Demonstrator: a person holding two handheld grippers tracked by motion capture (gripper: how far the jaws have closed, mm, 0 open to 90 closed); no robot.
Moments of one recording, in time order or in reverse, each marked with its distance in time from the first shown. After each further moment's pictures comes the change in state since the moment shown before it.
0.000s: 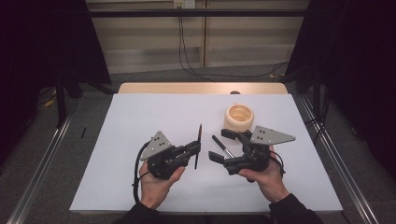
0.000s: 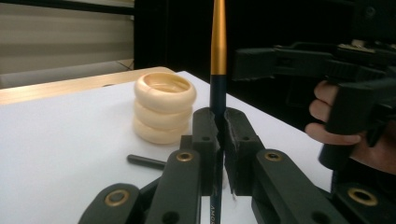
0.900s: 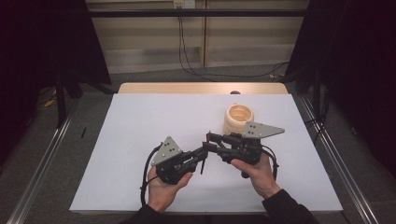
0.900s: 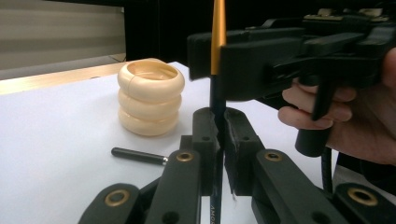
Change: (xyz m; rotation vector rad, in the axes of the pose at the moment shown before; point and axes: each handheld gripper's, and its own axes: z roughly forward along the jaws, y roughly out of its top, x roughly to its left) left arm -0.009 -0.014 0.010 0.022 -0.006 0.020; right arm -0.010 -0.002 0.018 0.041 0.072 0.019
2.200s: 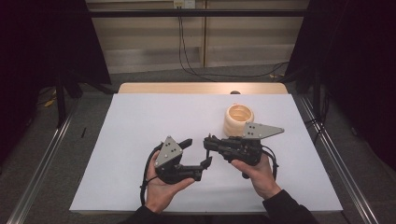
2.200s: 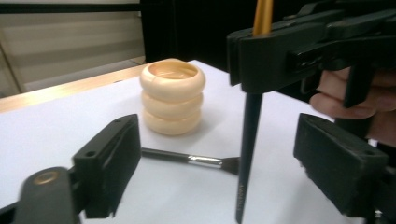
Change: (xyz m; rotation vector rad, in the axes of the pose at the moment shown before) left arm 0.003 -0.001 0.002 0.007 0.093 0.087; right arm 0.002 0.002 -0.002 0.011 0.022 -0.021
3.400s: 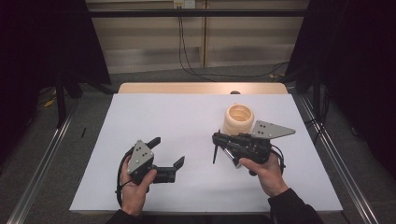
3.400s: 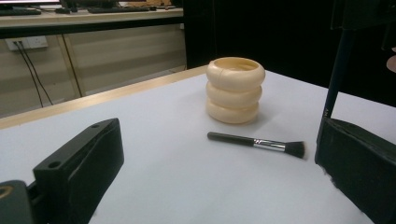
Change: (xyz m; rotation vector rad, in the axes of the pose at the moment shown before) left arm 0.046 -0.027 -0.047 -0.052 0.140 0.036; right arm -0.008 0.001 -0.019 -0.038 -0.073 -0.033
